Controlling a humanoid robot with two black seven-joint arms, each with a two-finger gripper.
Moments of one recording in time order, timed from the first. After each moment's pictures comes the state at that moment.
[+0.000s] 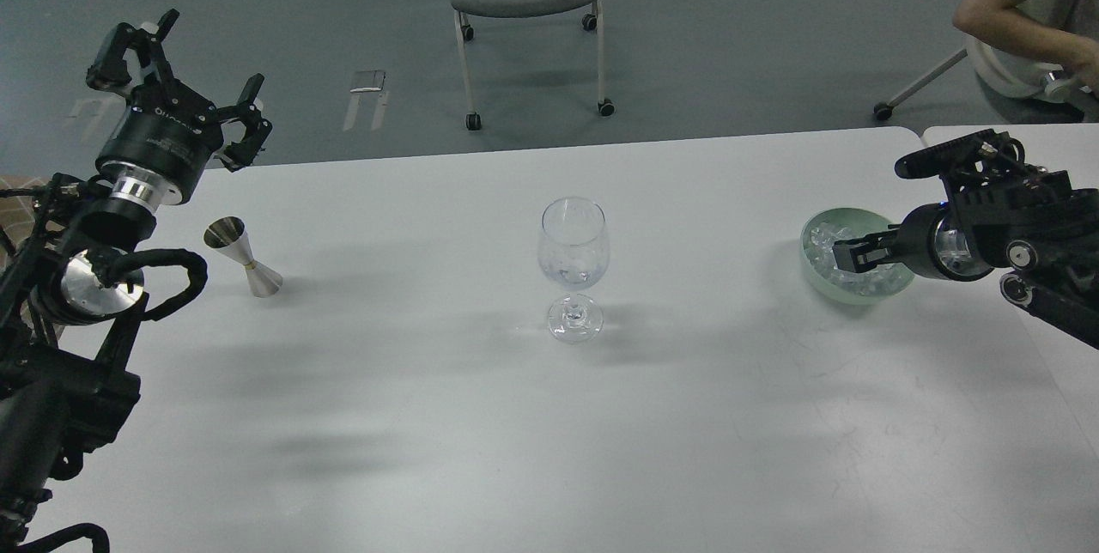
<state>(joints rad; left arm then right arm) -0.47 0.39 -1.39 -1.05 0.34 -0.28 -0.05 0.86 -0.70 0.30 1.16 -1.69 0.49 -0.18</state>
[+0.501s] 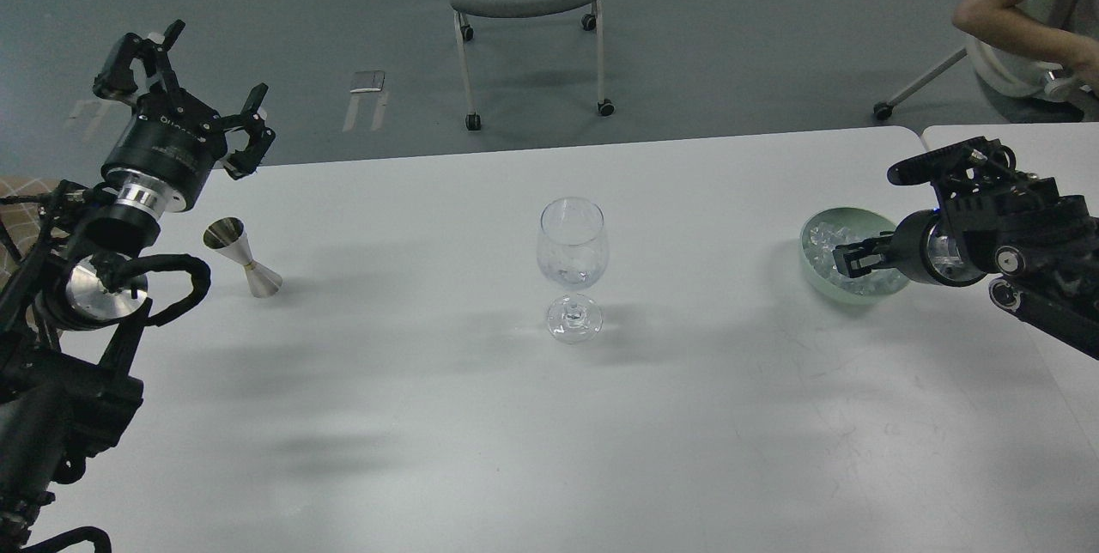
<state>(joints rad) -0.46 0.39 -1.39 -1.04 0.34 -0.28 -0.05 0.86 -0.69 0.29 1.15 -1.68 0.49 -0.19</state>
